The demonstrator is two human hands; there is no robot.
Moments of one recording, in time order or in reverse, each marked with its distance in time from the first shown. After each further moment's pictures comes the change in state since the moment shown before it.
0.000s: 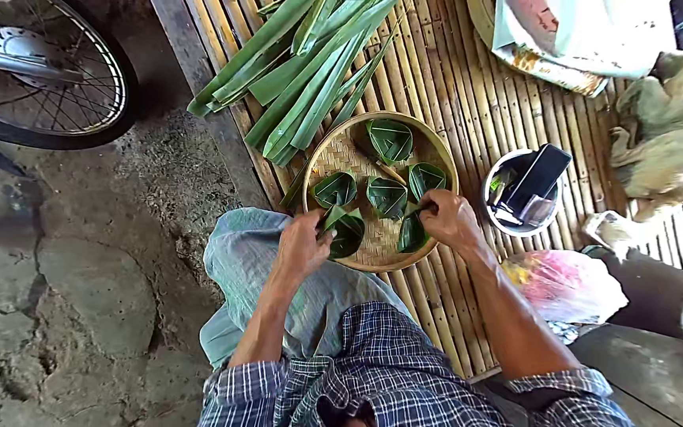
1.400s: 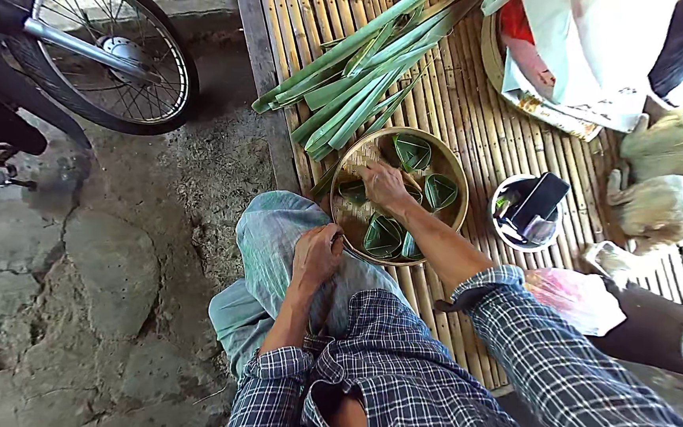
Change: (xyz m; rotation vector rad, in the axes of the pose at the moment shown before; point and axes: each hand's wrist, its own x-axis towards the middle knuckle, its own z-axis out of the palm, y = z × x) left_hand -0.061 -0.057 0.052 0.137 0.332 0.171; right_hand 0.088 -0.111 0.090 -0.397 0.024 -0.555
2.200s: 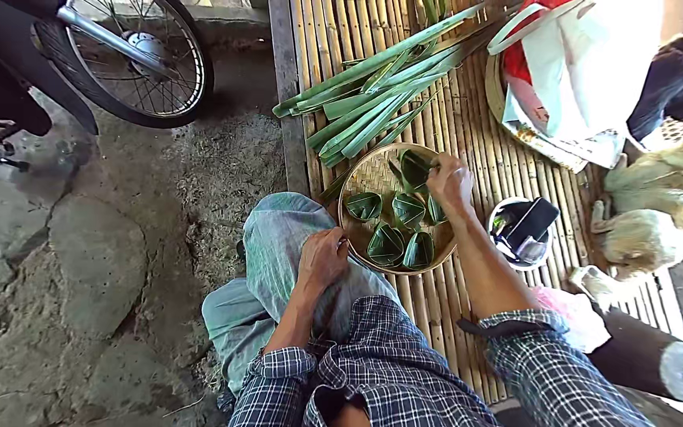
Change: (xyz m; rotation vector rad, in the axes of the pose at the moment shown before) left_hand -0.004 -0.001 -0.002 -0.040 0.026 -0.013; right_hand -0.038 0.048 -0.087 0.091 0.177 0.564
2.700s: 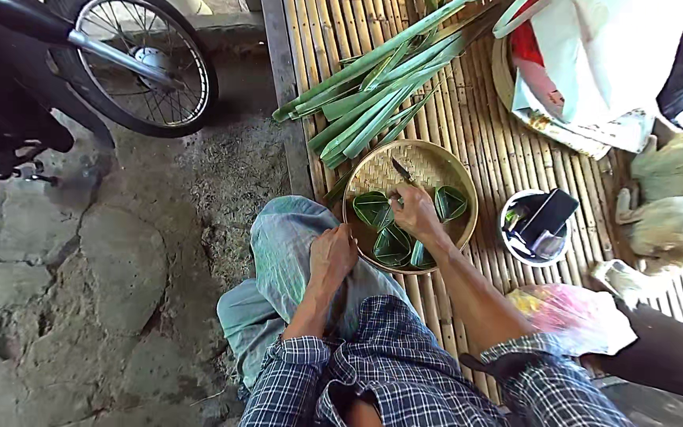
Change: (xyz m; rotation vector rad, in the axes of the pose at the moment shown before) left_hand 0.024 0.028 -0.004 0.226 -0.261 -0.275; right_hand -0.064 -0.026 0.045 0.238 -0.200 -0.296
